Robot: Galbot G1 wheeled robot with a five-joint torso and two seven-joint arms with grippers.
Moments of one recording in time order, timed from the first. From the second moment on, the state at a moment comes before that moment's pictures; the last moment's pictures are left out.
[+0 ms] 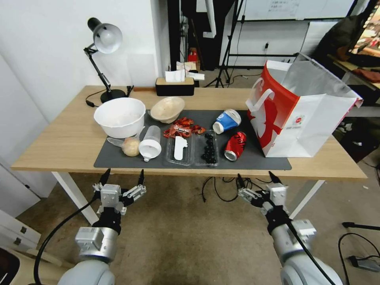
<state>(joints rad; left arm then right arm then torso) 1.75 -1.43 -0.54 -2.30 -0.08 0.04 -0.05 -1.68 1.43 0.51 2.28 0.09 -0.21 -0.02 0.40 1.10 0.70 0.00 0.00</state>
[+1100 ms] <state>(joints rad) 1.51 -1.12 -0.40 -2.25 -0.62 0.29 -0.38 -1.45 1.32 0.46 2.22 0.21 -0.36 0.10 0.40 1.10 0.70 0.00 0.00</state>
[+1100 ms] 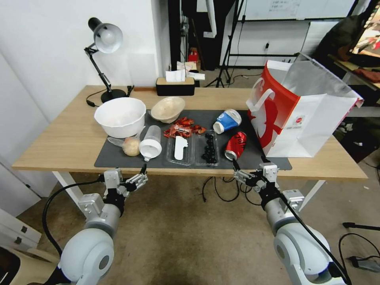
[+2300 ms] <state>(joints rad) 1.52 -1.11 -0.38 -2.20 -0.54 0.22 -0.37 -0.89 1.22 0.15 1.98 0.52 -0.74 0.59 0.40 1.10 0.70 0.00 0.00</state>
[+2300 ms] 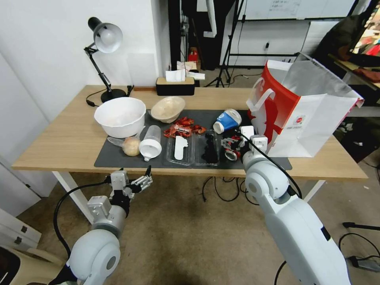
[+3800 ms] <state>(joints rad) 1.49 -1.11 -0.36 -2.16 -0.53 0.17 -0.36 -0.95 1.23 0.15 1.93 0.52 -0.74 0.63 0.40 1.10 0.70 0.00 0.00</state>
